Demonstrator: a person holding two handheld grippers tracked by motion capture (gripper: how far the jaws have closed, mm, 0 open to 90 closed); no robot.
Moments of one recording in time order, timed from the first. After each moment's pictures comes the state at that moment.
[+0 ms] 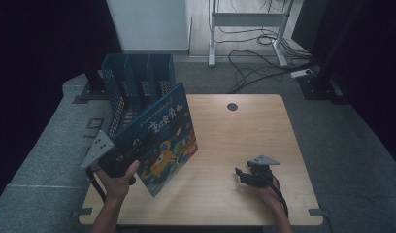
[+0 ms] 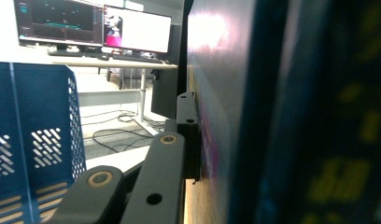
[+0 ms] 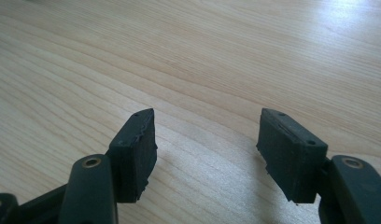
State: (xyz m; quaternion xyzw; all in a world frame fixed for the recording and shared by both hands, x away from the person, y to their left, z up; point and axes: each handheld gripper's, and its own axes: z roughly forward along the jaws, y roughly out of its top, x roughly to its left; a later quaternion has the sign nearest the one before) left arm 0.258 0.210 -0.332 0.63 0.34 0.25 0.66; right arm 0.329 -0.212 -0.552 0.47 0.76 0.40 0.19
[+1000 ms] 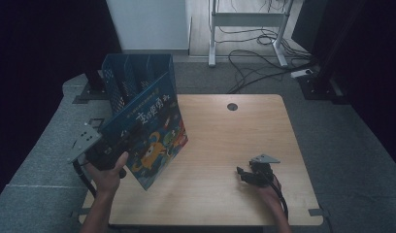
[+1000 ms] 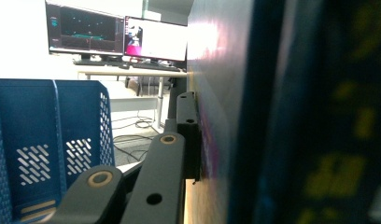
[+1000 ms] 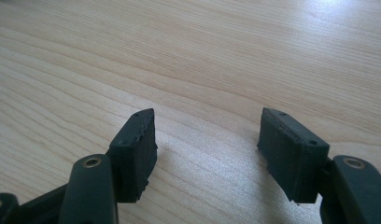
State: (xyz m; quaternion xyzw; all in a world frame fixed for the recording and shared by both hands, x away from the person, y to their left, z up) left arm 0.265 0.231 -0.314 0.61 0.36 0.28 0.65; right arm 0.333 -0.213 -0.554 0.50 0.75 0.39 0.19
